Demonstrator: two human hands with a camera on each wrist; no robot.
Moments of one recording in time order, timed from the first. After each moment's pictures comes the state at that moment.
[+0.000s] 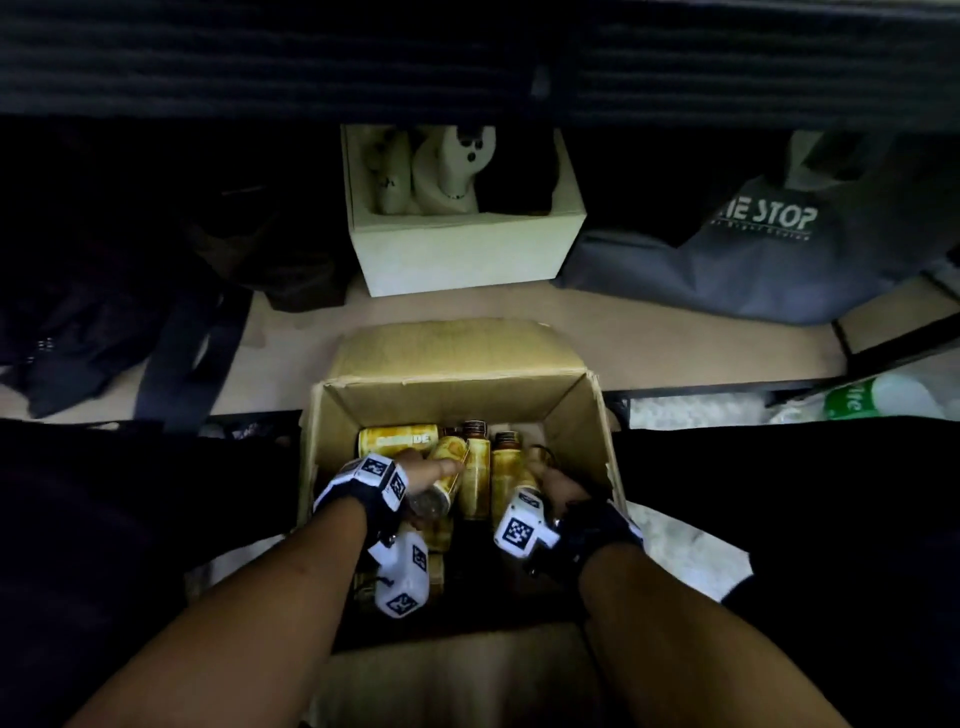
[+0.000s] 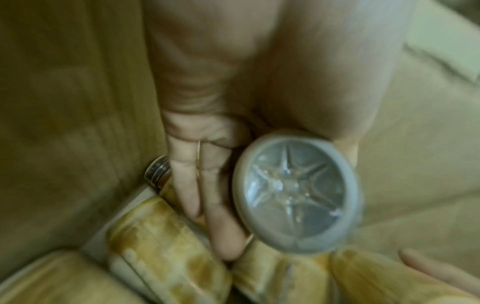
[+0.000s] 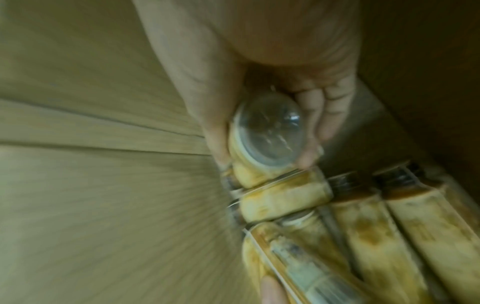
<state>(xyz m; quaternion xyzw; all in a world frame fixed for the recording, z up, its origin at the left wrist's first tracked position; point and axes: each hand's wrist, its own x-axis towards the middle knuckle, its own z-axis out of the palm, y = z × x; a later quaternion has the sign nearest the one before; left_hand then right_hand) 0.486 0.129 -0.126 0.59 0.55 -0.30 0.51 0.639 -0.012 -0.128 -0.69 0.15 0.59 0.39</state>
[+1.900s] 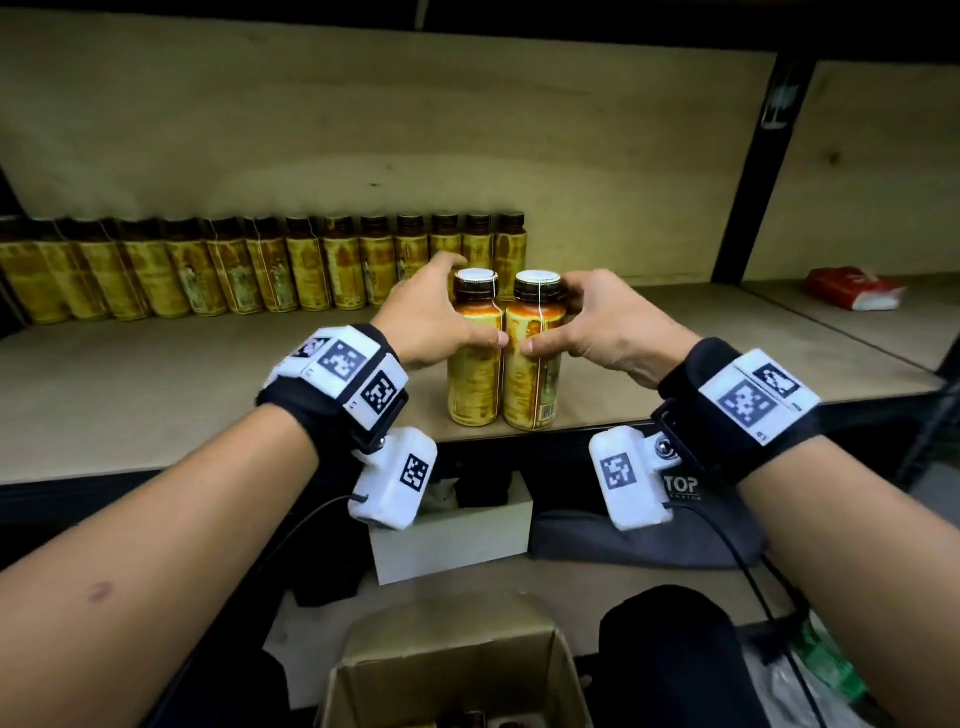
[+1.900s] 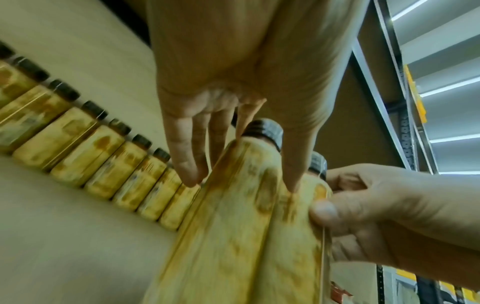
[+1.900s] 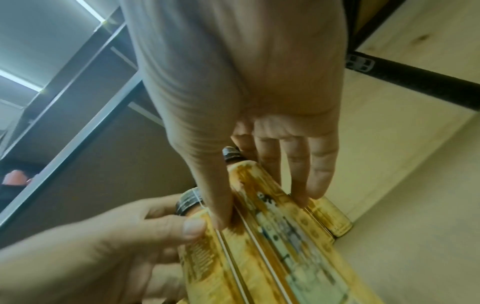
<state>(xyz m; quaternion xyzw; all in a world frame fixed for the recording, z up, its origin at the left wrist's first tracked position) 0.569 0.182 0.369 0.85 0.32 0.27 0.31 0.715 0.061 0.371 -0.70 -0.50 0.20 0.46</state>
